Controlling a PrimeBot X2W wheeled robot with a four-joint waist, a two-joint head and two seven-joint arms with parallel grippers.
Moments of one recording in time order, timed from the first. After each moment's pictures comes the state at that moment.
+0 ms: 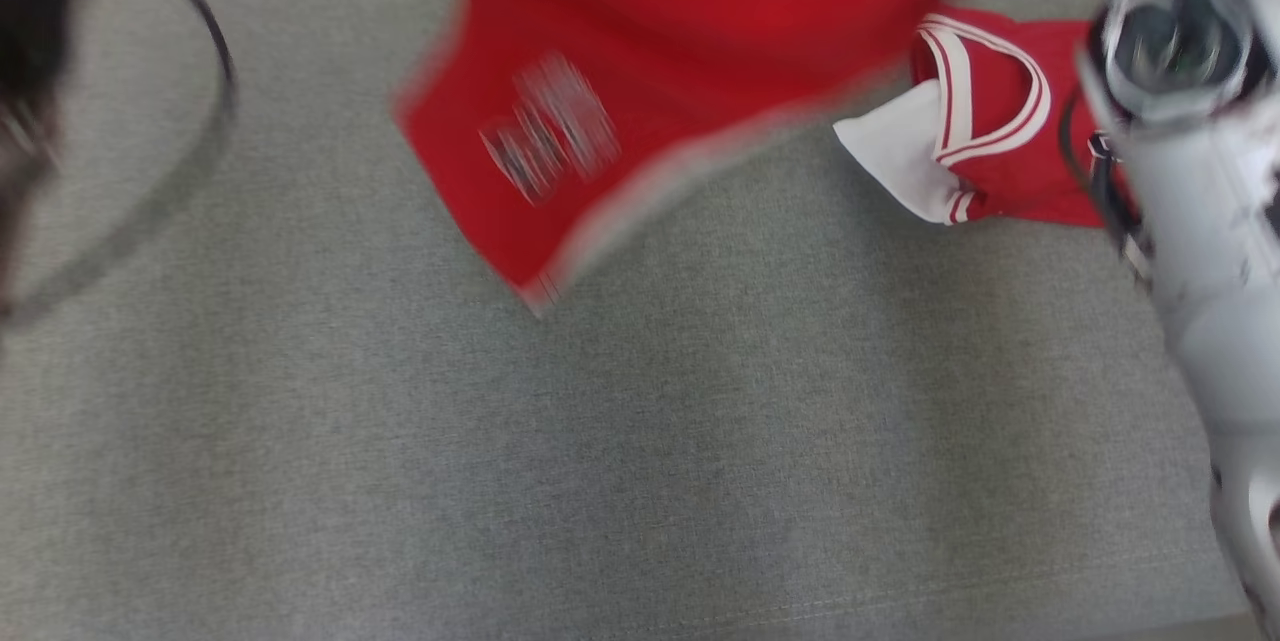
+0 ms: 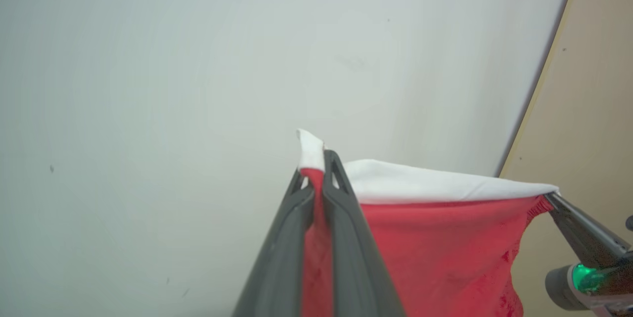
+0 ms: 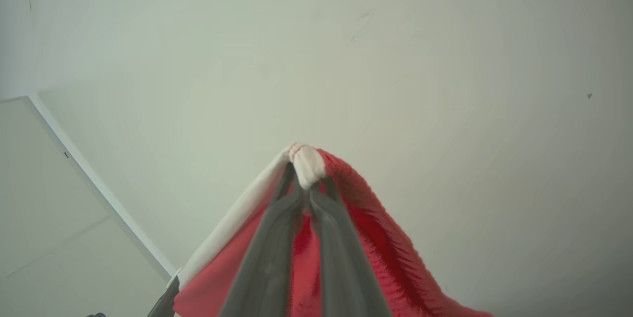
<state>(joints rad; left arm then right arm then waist) -1.16 0.45 -0.48 0.40 -1.10 -0.11 0.02 -1.13 -0.22 0.42 0.39 1.32 0.13 -0.04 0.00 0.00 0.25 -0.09</state>
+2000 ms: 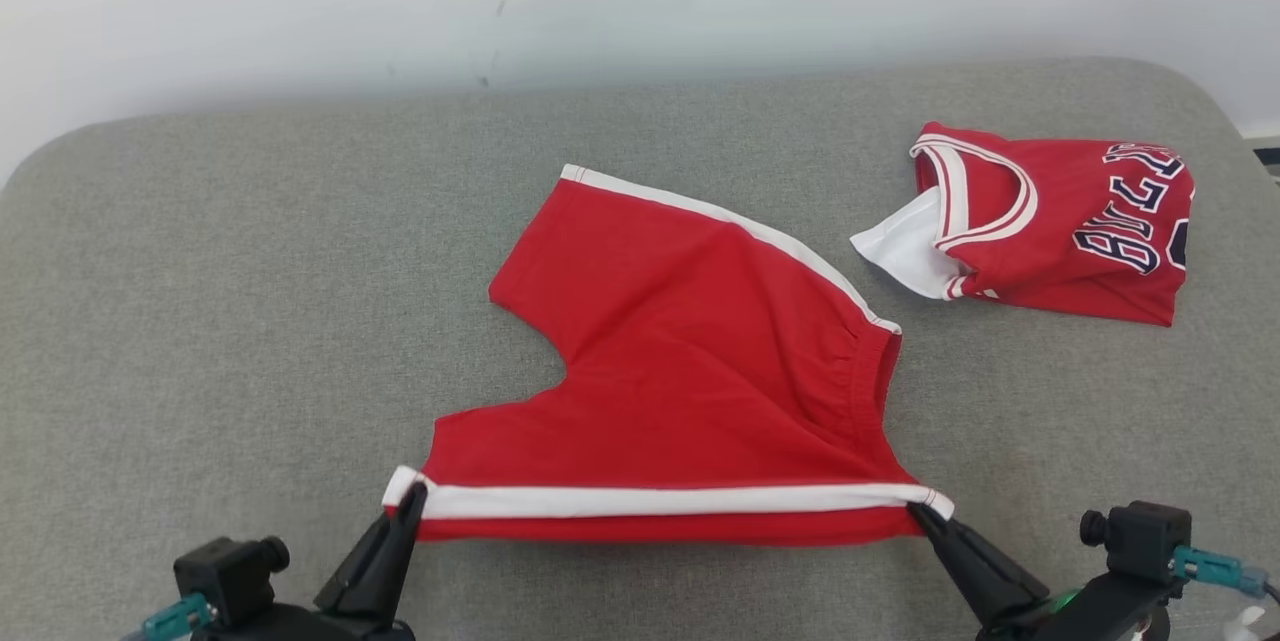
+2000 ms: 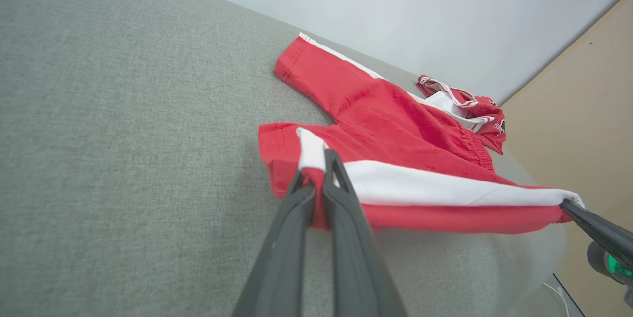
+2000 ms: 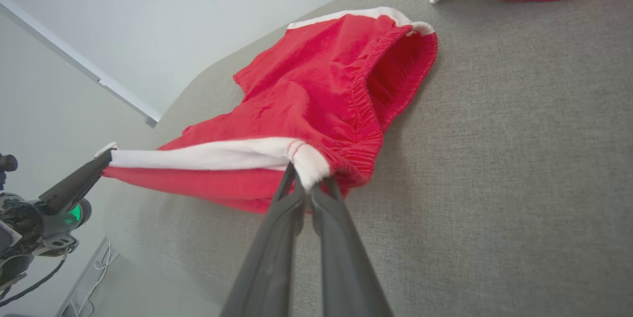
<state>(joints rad) -0.15 0.38 -0.53 0.31 -0.96 -0.13 -0.25 -0.25 -0.58 0.88 0.19 1.14 0.13 -0.24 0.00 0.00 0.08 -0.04</state>
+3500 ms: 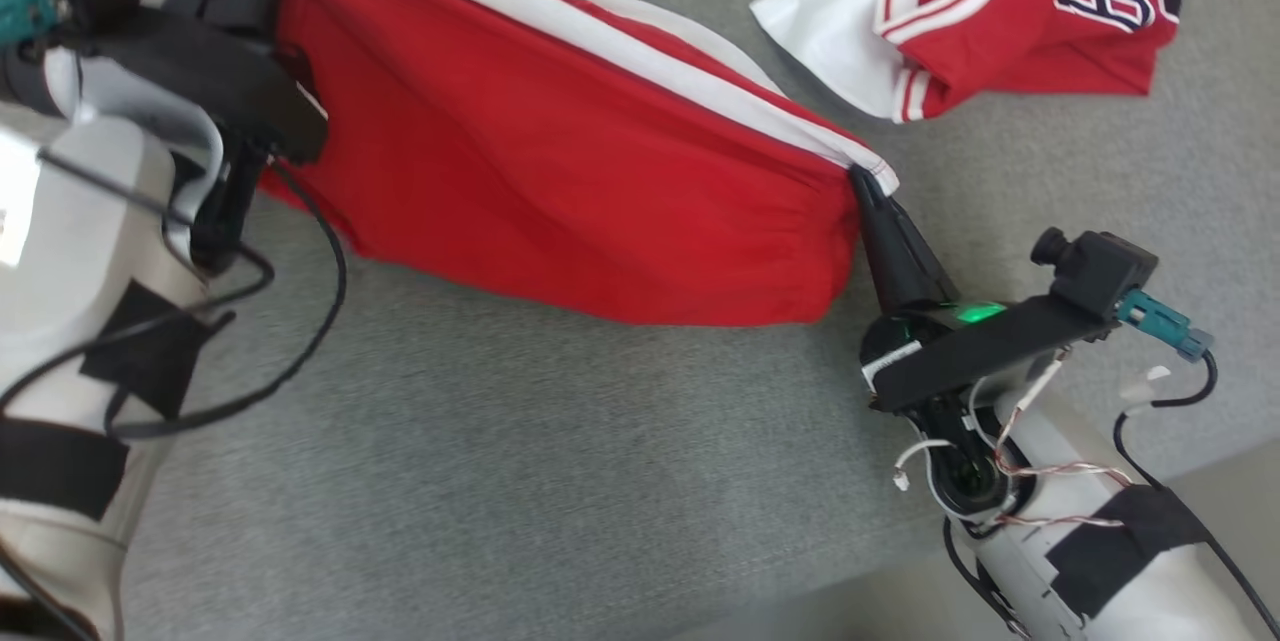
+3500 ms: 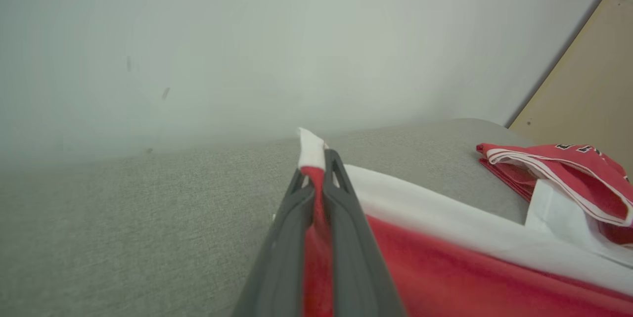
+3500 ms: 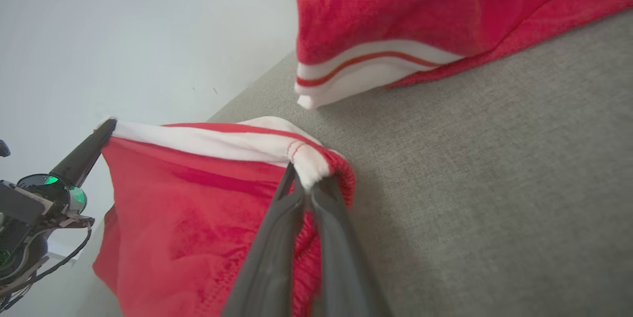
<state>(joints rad) -1.07 0.31 -0.50 0.75 -0.72 -0.13 -0.21 -0.61 -0.20 0.58 0.36 1.03 0.11 -0.25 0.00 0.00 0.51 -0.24</state>
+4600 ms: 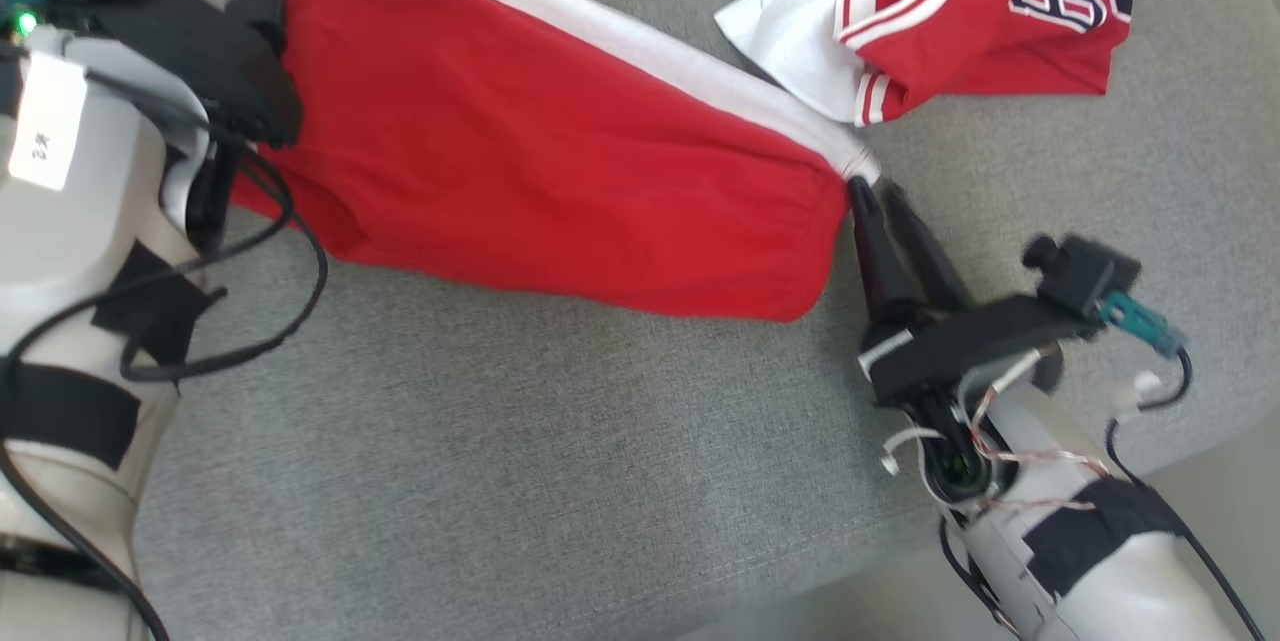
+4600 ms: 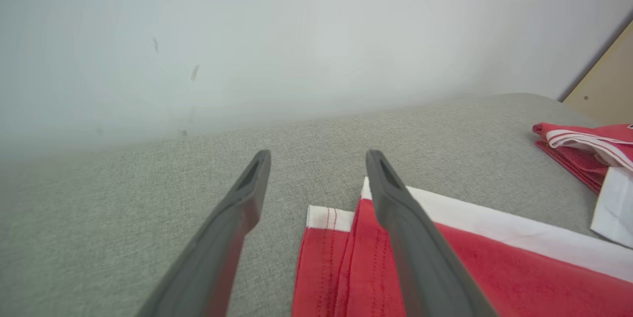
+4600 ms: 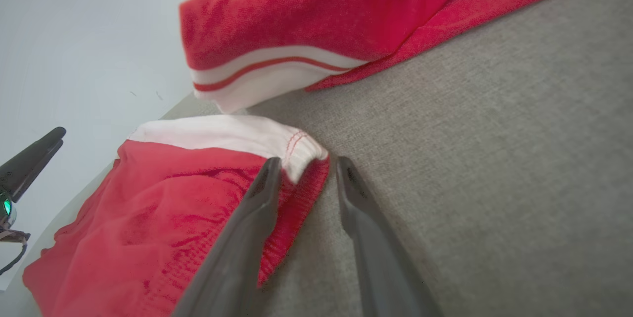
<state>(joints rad) -1.21 0.25 -0.54 1.08 -0.68 -0.12 -0.24 -0.67 -0.11 0.52 0.57 0.97 0.12 -0.26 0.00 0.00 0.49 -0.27</state>
